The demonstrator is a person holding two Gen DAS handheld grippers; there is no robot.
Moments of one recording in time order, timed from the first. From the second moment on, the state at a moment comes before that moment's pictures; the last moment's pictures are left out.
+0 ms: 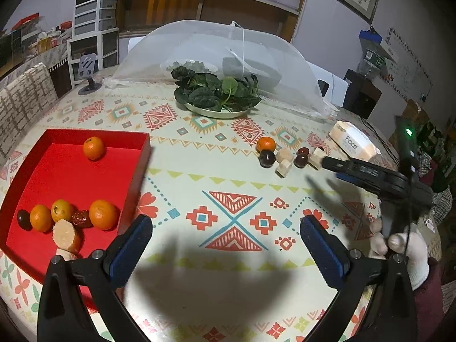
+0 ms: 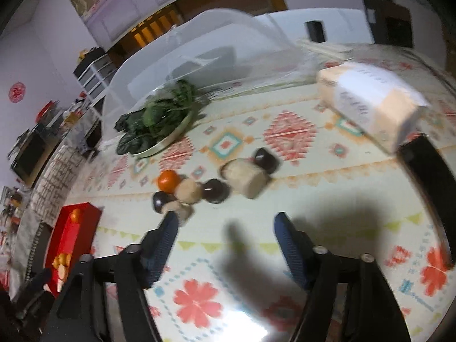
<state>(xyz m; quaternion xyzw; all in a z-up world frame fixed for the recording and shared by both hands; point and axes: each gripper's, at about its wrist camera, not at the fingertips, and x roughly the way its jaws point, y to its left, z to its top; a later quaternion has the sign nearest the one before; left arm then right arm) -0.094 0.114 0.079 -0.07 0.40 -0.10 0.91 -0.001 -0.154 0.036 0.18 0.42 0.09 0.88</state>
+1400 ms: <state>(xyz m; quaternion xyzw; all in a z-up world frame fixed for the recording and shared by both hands) -0.084 0.143 0.045 -0.11 0.44 -0.10 0.88 0.014 -0.053 0.030 0.17 0.51 0.27 0.80</state>
